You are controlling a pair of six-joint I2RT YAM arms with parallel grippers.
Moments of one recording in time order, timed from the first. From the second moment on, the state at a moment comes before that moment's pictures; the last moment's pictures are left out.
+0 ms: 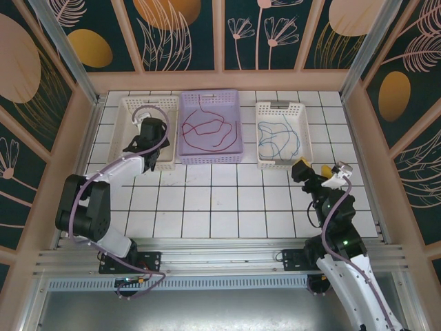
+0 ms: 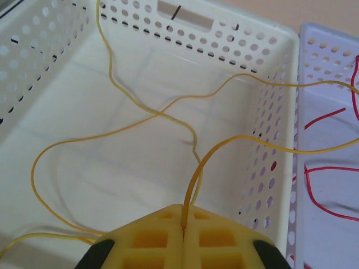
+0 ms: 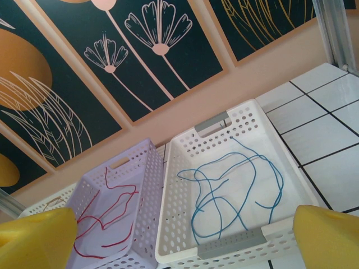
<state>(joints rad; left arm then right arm) -0.27 1.58 0.93 -0.02 -0.35 -0.55 0.35 0.19 0.36 -0.23 0.26 0.55</state>
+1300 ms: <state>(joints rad) -0.09 1.65 0.86 0.04 -0.23 -0.73 0.35 0.19 0.36 -0.22 0.24 0.55</state>
